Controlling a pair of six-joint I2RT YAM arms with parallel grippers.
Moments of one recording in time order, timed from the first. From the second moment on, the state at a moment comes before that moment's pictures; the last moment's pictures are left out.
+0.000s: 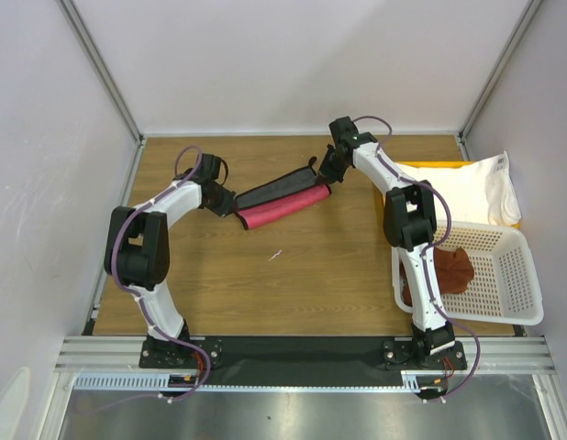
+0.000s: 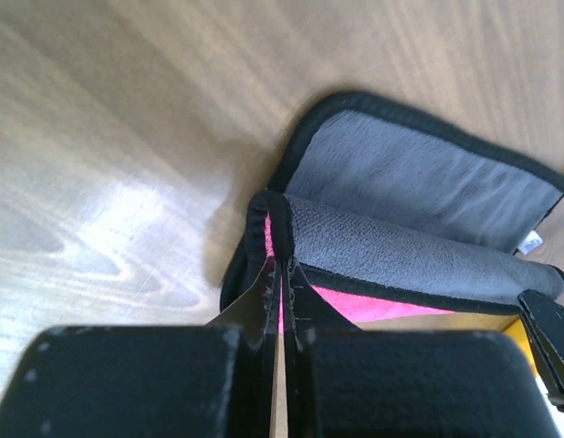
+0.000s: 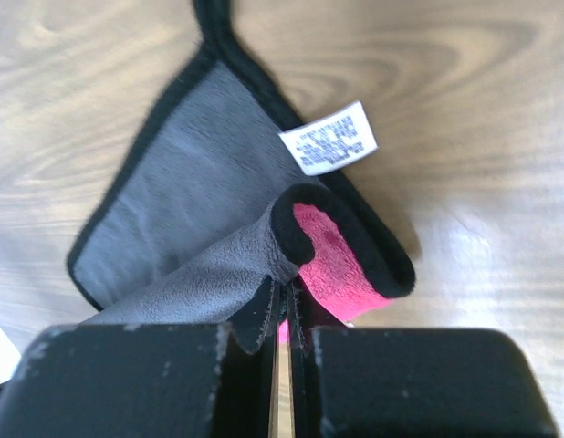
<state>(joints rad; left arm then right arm) -0.18 1.82 1.23 -0.50 -0.01 -1.14 0.35 2.43 2.19 -0.80 -0.17 0.74</state>
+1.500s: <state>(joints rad) -0.27 1.65 1.18 -0.02 0.15 -0.62 0.31 2.38 1.85 -0.23 -0.29 0.57</state>
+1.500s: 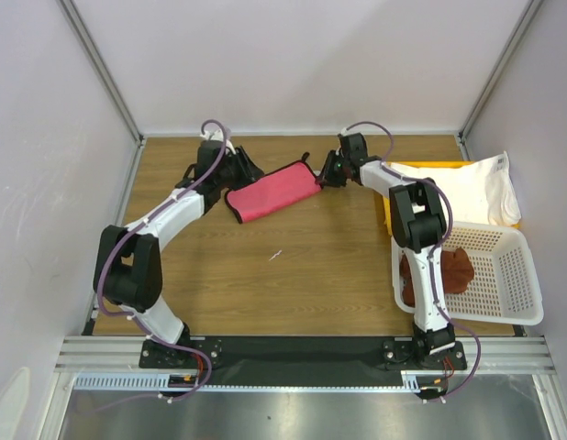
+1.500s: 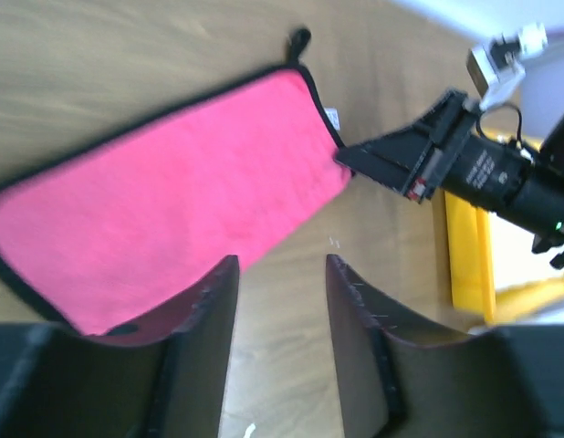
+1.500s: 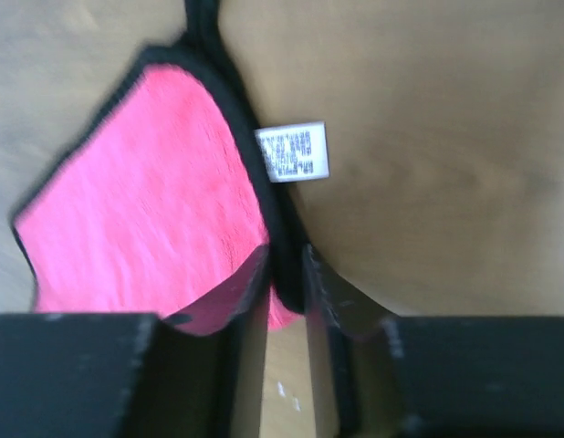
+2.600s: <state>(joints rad) -0.28 1.74 1.10 -0.31 0.06 -0.63 0.41 1.97 1.46 -0.55 -0.20 0.59</state>
